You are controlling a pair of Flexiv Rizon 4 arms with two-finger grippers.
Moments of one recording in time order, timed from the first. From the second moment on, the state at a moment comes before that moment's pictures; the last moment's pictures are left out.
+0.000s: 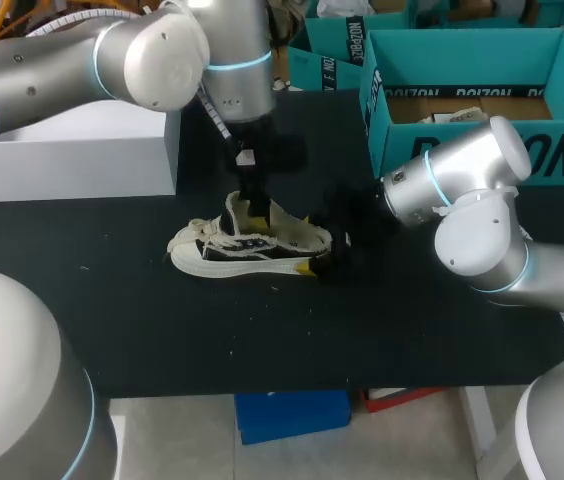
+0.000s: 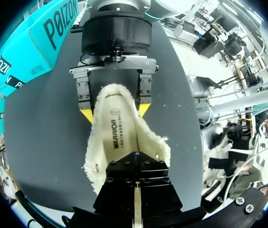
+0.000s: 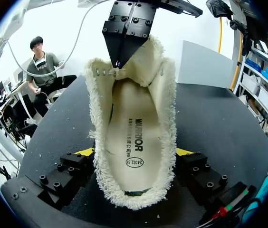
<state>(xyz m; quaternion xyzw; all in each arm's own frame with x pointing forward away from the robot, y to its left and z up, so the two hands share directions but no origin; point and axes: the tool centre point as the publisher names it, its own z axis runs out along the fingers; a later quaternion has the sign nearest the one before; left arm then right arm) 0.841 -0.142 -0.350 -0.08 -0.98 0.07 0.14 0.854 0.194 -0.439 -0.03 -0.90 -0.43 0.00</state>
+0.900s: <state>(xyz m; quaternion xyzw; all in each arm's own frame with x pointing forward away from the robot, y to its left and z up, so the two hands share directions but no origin) 0.830 -0.137 -0.400 -0.07 -0.98 0.05 0.18 0.854 0.194 -0.439 -0.03 -0.90 -0.43 0.00</state>
